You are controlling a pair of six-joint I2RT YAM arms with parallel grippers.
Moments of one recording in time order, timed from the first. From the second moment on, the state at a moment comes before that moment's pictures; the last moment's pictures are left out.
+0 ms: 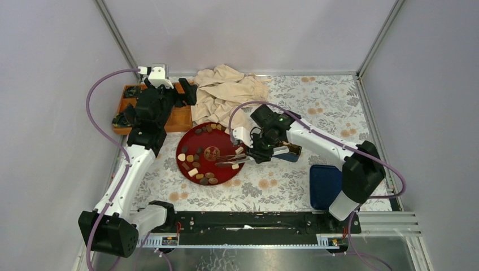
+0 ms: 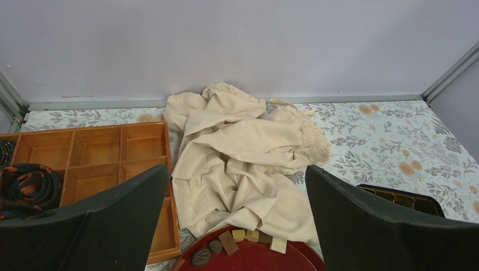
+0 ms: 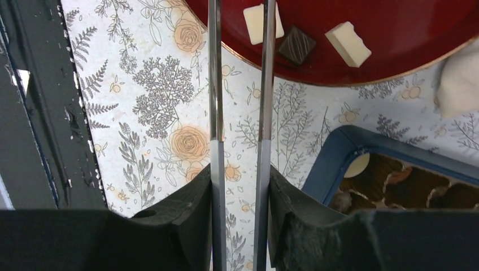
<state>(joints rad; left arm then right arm) -0.16 1.09 1.00 0.05 0.04 -0.18 0.76 1.63 1.32 -0.90 -0.42 -0.73</state>
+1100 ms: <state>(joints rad) -0.16 1.09 1.00 0.05 0.04 -0.18 0.72 1.69 1.46 -1.03 0.01 -0.84</state>
